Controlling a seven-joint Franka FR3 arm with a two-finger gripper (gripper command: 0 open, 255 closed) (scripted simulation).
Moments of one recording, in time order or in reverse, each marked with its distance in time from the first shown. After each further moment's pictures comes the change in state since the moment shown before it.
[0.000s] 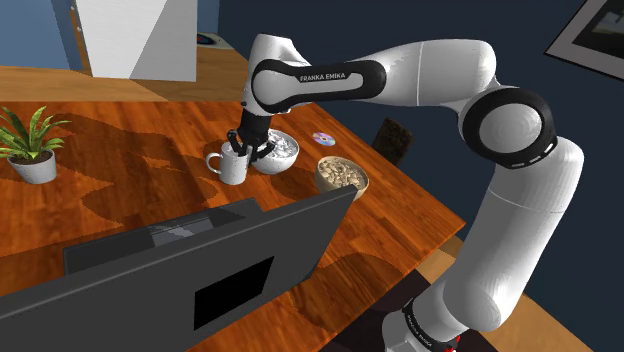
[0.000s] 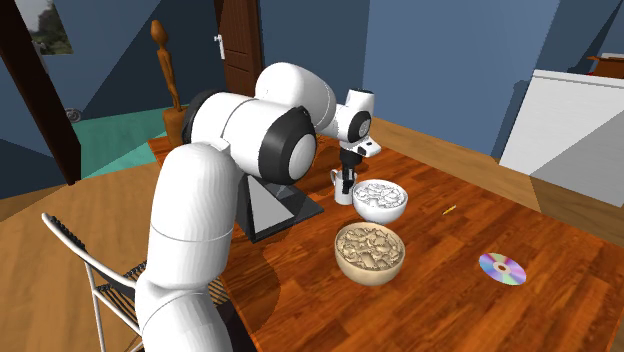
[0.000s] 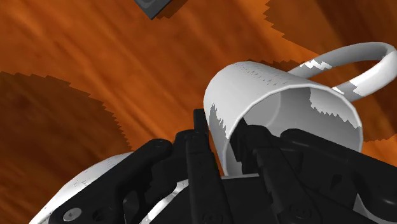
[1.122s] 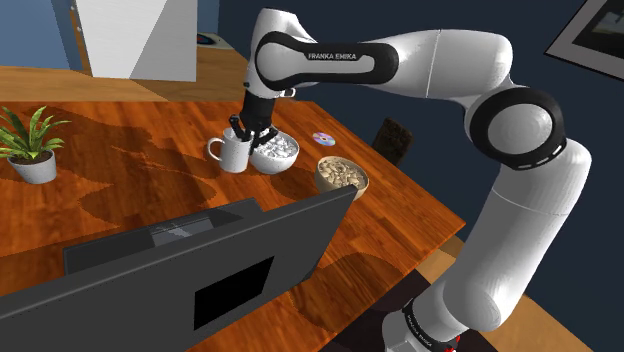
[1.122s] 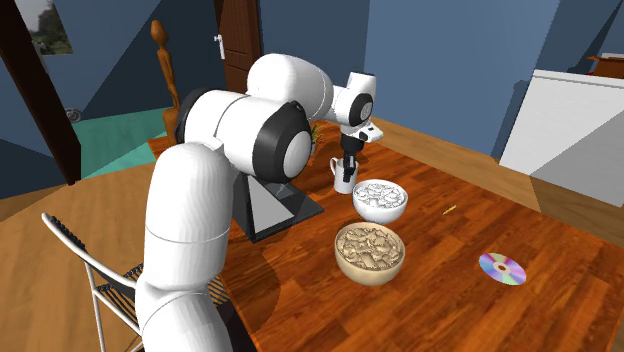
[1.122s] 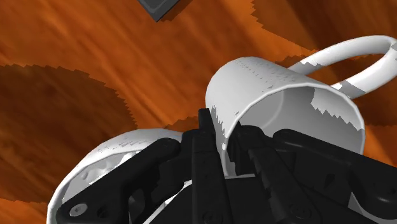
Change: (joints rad) arm -0.002 -0.031 0.005 0.080 0.012 -0.108 -0.002
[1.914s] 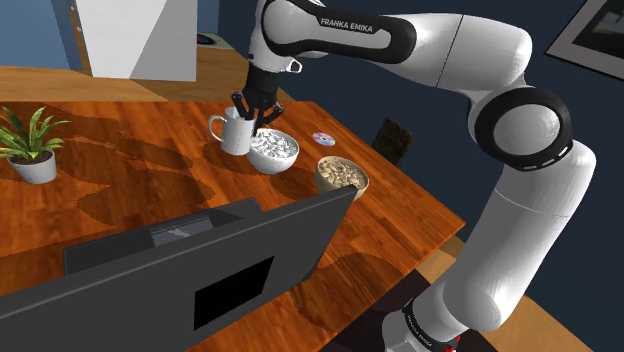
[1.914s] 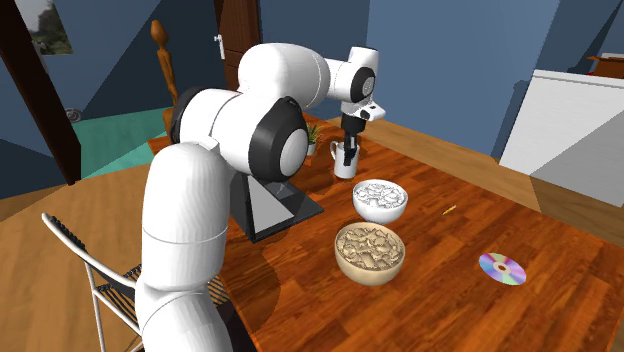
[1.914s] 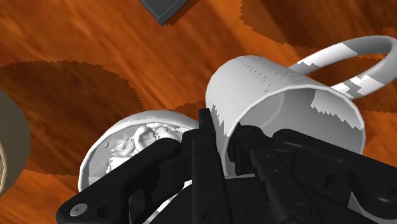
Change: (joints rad) arm 0.004 -0.019 0.005 0.138 0.007 -0.155 0.005
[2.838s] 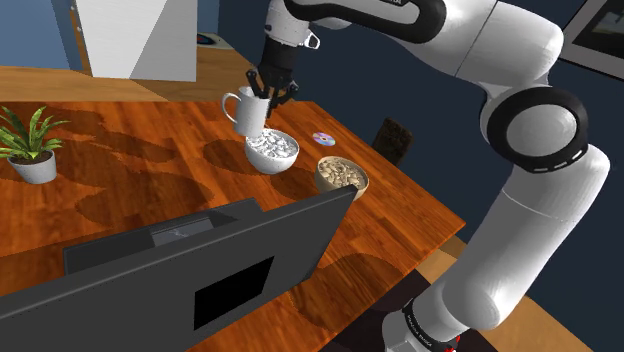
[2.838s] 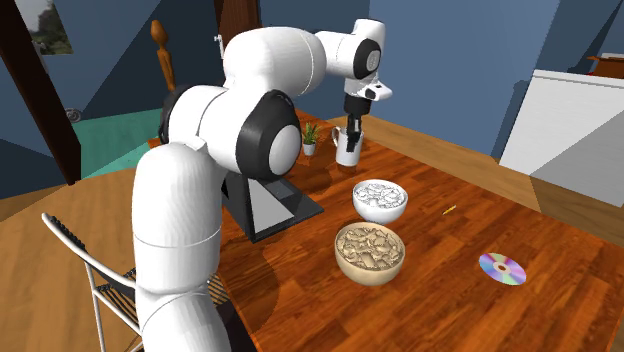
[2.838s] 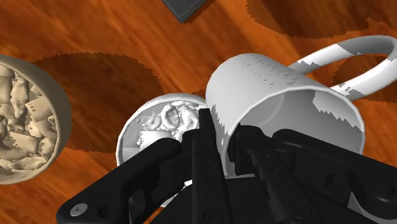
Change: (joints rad) arm -0.026 -0.056 -0.006 0.087 0.021 -0.142 -0.032
